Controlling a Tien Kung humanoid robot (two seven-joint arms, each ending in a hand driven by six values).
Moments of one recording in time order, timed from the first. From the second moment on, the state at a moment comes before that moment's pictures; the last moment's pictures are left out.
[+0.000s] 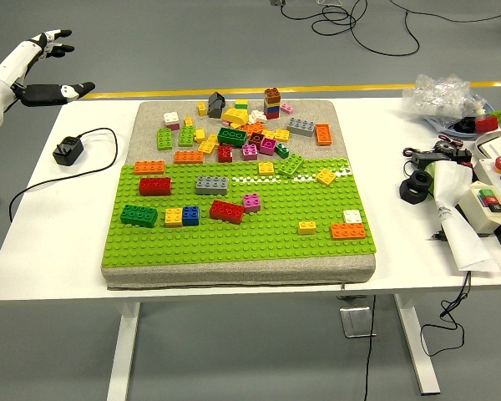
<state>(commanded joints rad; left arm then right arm) -0.75 0.43 -1.31 -0.85 1.71 -0.14 -0.19 0.03 -0.14 1.38 0.18 -1.54 0.02 0.01</state>
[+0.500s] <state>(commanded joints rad) -0.76 0.46 -1.29 -0.89 1.95 -0.24 -0.21 0.03 -0.14 1.37 0.18 -1.55 0.02 0.01</state>
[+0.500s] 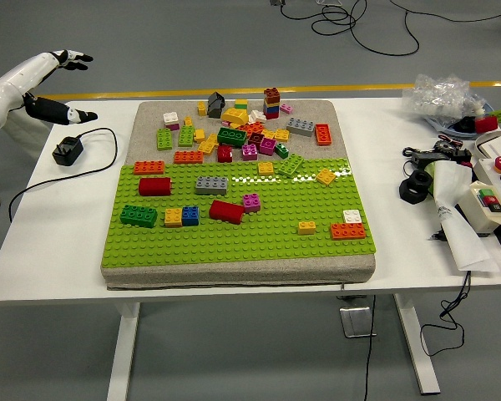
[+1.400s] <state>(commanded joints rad) -0.81 0.50 -1.25 -0.94 2.20 -0.51 -0.22 0.02 -0.14 1.38 0.18 -1.54 0.02 0.01</state>
